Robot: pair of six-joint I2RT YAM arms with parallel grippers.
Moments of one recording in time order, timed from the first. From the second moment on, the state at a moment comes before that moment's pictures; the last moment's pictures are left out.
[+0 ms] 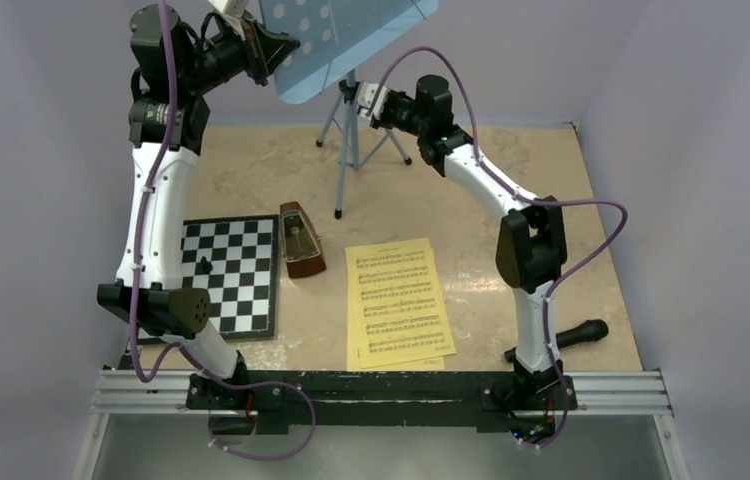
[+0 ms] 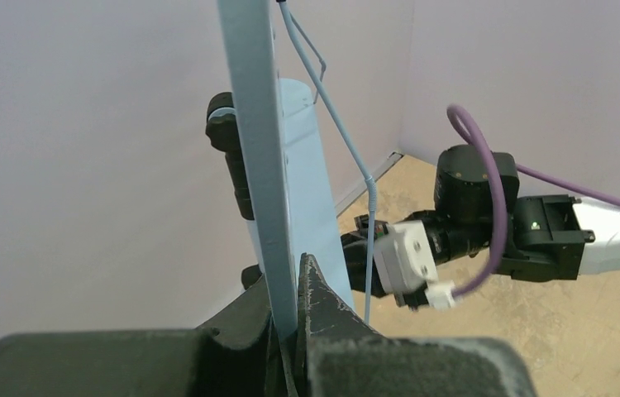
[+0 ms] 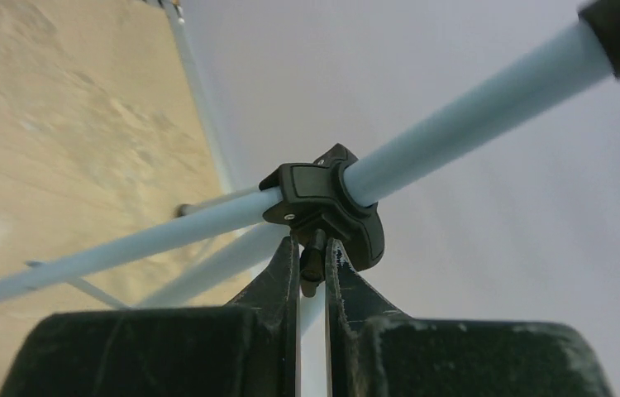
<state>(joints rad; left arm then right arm) -0.10 1.66 2.13 -0.36 0.73 0.01 0.46 2.12 1.95 0.13 -0.52 -0.72</state>
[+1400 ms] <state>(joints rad) -0.08 1.72 2.17 -0.30 0.79 -0.02 0.20 1.61 1.56 0.09 -0.42 -0.29</state>
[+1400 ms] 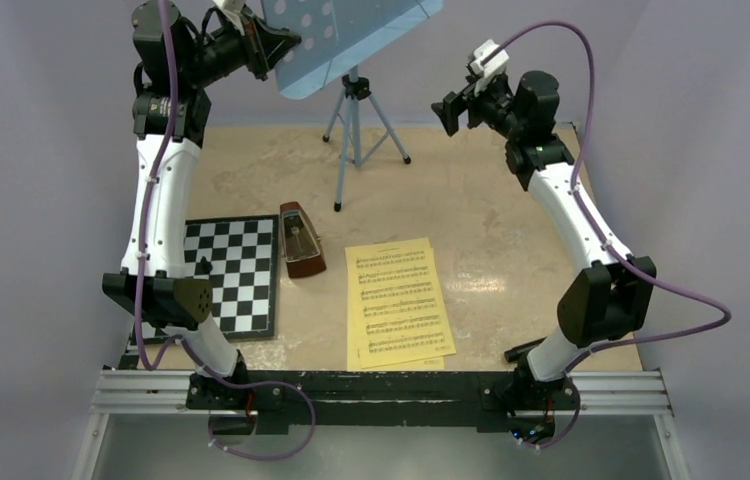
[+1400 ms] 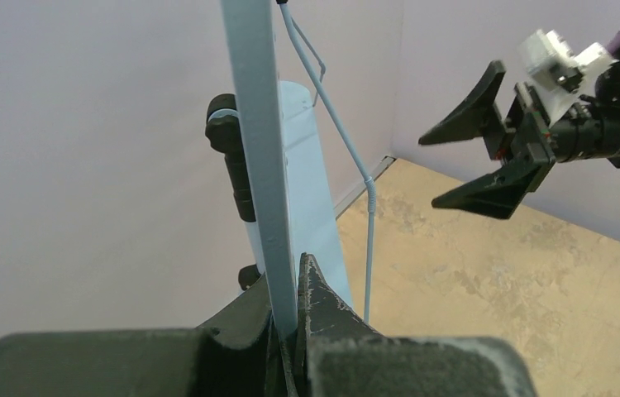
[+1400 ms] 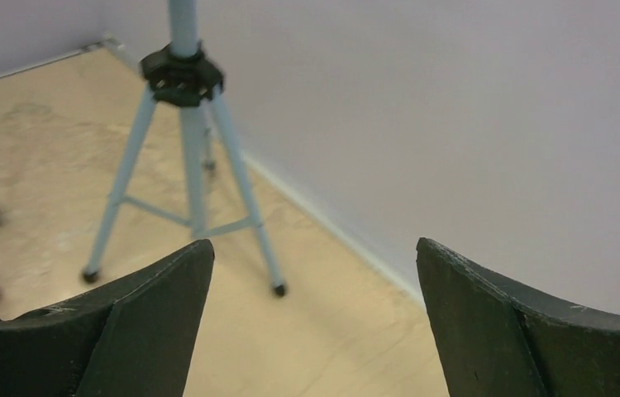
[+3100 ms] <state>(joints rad) -0.04 1.80 2.29 -0.39 0.97 0.06 0.21 2.29 2.55 -0.05 -0.41 0.67</state>
